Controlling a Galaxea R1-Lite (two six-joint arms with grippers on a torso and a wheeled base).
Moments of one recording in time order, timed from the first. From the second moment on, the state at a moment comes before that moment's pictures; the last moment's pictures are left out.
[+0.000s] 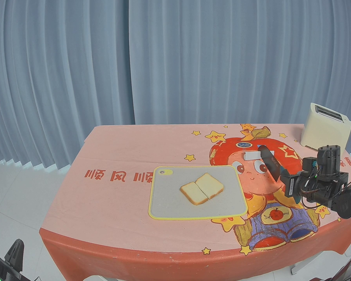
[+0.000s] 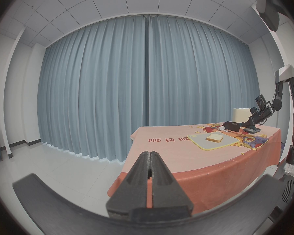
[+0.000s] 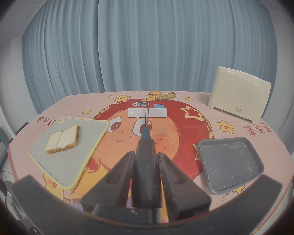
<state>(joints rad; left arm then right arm) -0.01 0.05 -0.02 -0.01 -0.01 0.01 0.23 1.76 -0.44 -0.75 -0.12 0.11</state>
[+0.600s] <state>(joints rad) -0.01 0.05 -0.02 -0.01 -0.01 0.01 0.23 1.76 -0.44 -0.75 -0.12 0.11</state>
